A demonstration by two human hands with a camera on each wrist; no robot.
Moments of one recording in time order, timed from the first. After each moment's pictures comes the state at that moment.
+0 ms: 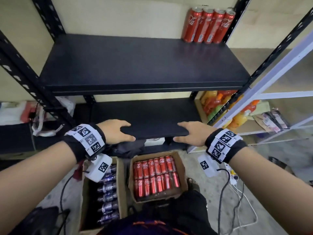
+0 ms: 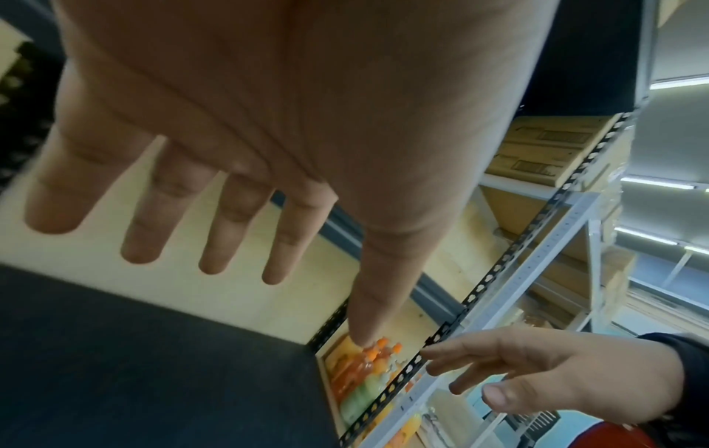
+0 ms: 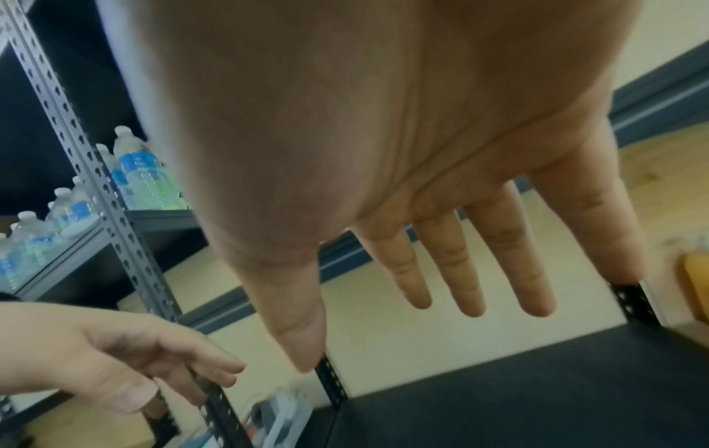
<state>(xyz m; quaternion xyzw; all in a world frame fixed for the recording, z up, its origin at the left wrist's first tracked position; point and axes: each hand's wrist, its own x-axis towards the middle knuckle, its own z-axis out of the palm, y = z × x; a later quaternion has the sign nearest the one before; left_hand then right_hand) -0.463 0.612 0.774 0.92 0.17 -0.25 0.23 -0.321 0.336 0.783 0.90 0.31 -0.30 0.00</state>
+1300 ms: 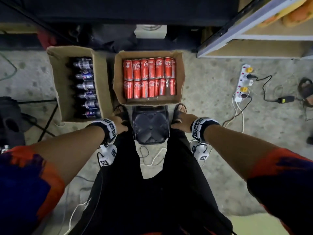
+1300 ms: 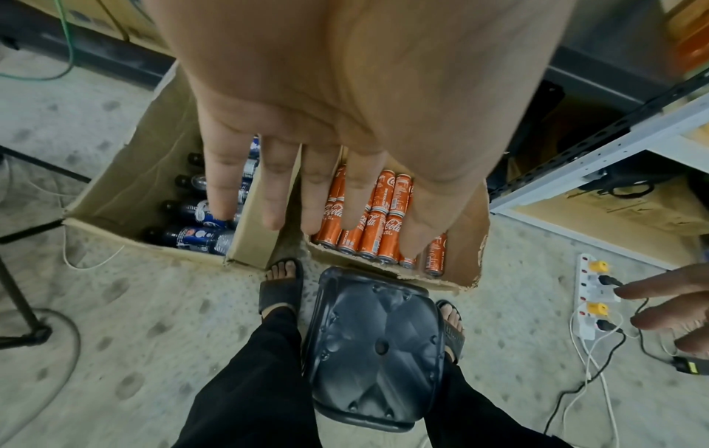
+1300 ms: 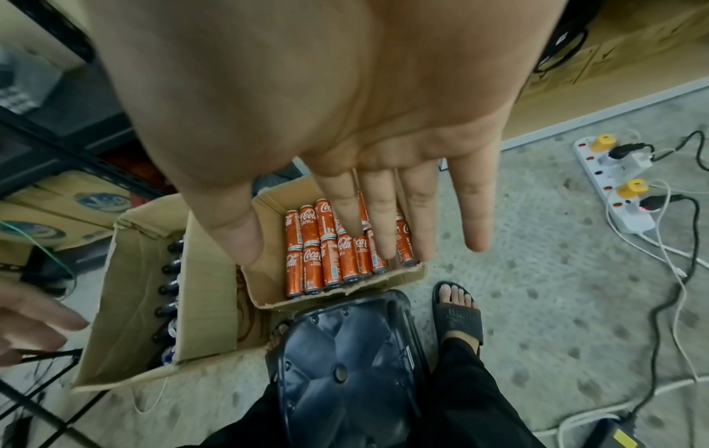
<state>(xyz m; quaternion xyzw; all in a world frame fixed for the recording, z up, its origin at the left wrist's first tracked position) -0.554 0.396 0.393 0.73 0.28 -0.57 0.24 -0.372 0.143 0.401 0.76 0.20 -0.61 0.08</state>
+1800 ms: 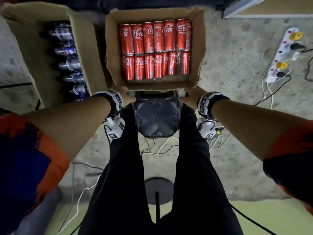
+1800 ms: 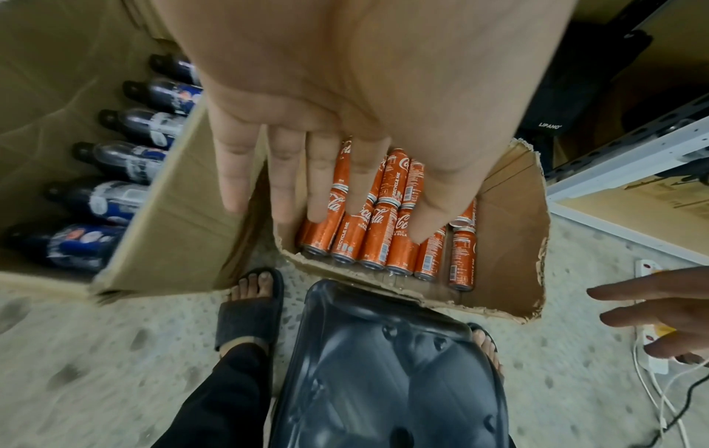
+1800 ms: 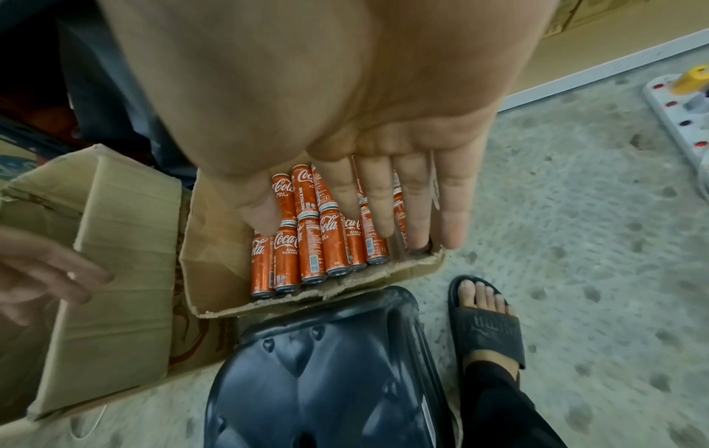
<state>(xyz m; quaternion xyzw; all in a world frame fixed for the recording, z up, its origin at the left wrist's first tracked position) -0.500 0.424 0.220 0.72 0.36 -0.54 0.27 -0.338 0.177 0.222 0.78 0.20 -0.59 0.06</state>
